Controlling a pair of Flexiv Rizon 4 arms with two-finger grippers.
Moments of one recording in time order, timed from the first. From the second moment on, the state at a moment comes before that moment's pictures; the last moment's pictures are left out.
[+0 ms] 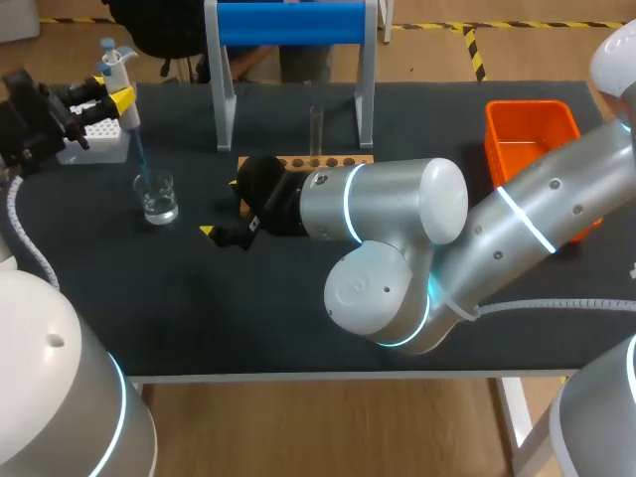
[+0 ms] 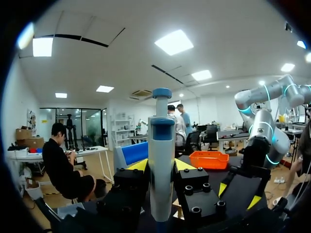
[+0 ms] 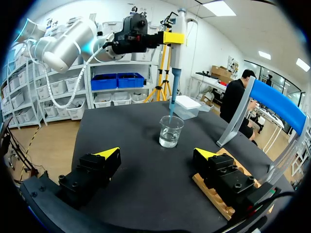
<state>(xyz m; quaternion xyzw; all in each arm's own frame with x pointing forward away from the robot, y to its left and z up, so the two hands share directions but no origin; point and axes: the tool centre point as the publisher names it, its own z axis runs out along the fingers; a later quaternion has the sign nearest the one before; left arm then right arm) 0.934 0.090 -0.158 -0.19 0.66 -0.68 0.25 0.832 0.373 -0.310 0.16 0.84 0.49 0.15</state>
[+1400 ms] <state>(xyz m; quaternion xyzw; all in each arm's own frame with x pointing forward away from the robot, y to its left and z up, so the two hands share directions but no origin) 0.942 0.086 -0.196 -0.18 0.67 -0.68 0.24 0.832 0.374 -0.310 0.16 0.84 0.49 0.15</state>
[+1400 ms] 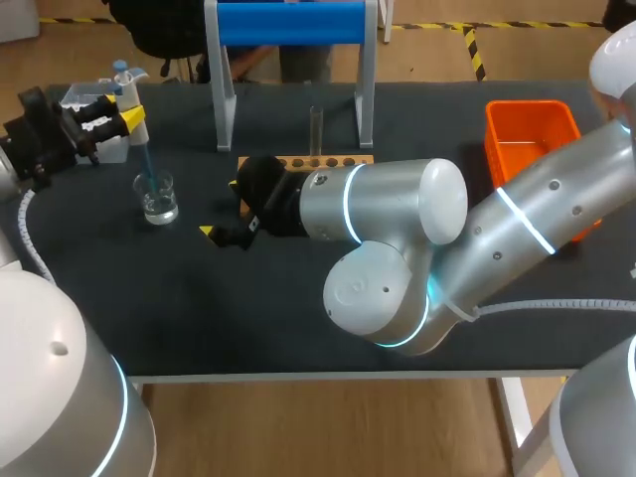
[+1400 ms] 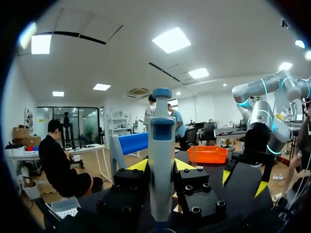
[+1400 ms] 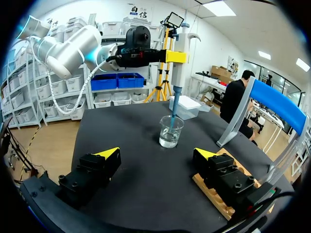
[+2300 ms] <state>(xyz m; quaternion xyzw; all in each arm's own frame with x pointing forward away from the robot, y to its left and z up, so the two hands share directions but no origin) 0.945 0.087 -0.209 -0.18 0.67 -0.68 0.24 0.832 0.374 -0.310 0.16 0.84 0.49 0.15</state>
